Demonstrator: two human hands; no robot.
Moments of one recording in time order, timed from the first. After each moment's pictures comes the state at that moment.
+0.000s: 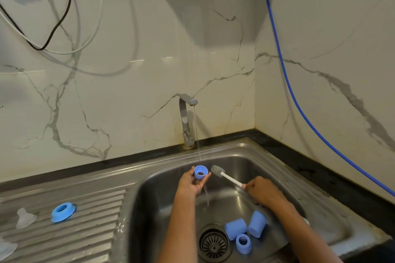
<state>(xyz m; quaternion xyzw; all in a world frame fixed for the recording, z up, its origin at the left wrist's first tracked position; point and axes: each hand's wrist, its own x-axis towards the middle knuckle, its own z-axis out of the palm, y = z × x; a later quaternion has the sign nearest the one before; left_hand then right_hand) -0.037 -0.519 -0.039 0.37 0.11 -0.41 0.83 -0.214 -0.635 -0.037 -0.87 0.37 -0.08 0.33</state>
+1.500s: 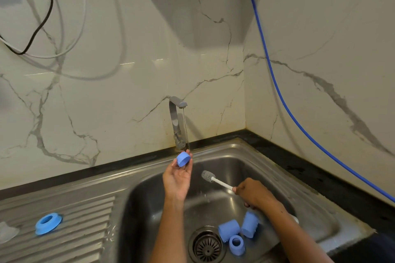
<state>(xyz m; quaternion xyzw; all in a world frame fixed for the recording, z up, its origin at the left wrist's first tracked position) -0.034 -0.512 -0.036 0.15 -0.07 -0.34 0.93 -0.213 -0.633 -0.039 -0.86 0.37 -0.06 0.34</state>
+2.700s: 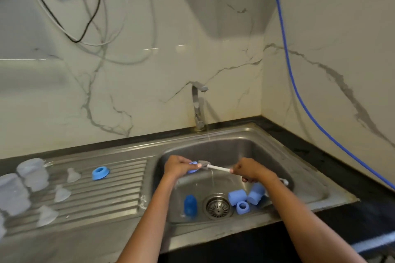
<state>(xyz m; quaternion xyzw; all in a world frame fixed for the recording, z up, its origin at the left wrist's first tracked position) -0.083 -0.417 -0.022 0.81 -0.20 -0.13 0.53 -0.227 -0.606 -0.022 -0.91 0.24 0.01 0.32</state>
